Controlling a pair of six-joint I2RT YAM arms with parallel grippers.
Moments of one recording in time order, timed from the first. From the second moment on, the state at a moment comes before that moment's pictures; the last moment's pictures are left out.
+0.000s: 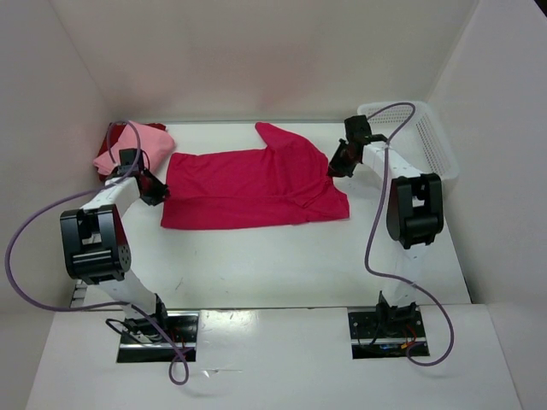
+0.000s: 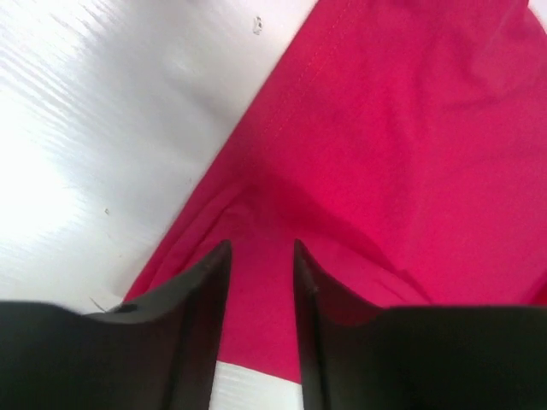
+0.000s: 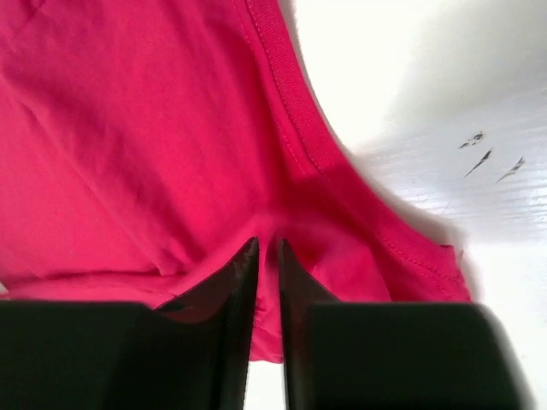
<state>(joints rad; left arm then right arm) 0.21 1.68 1.09 -0.38 0.05 -0.66 0.14 1.99 1.57 -0.59 -0.12 0.67</state>
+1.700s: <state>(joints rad) 0.29 1.34 0.64 -0.29 0.10 -0.81 0.04 1.34 0.76 -0.46 0.06 0.90</state>
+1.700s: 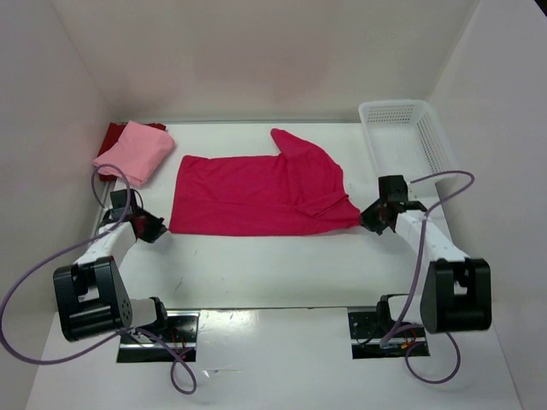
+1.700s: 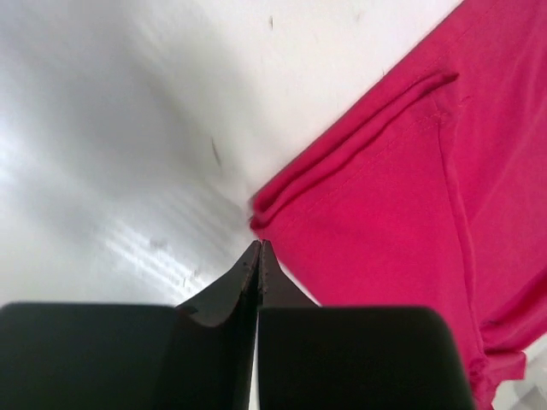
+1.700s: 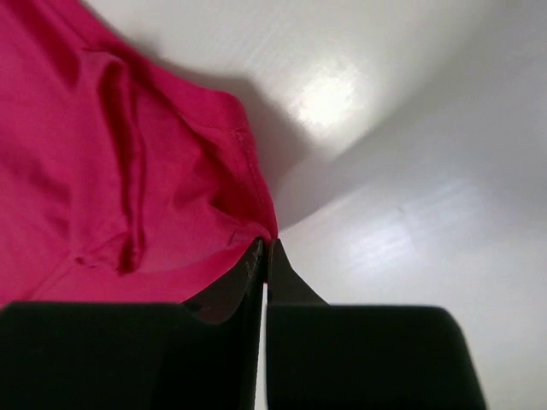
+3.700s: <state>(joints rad) 0.08 1.56 0.71 -0.11 0.21 -0.84 0.33 1.74 1.05 -0.35 -0.16 0.87</state>
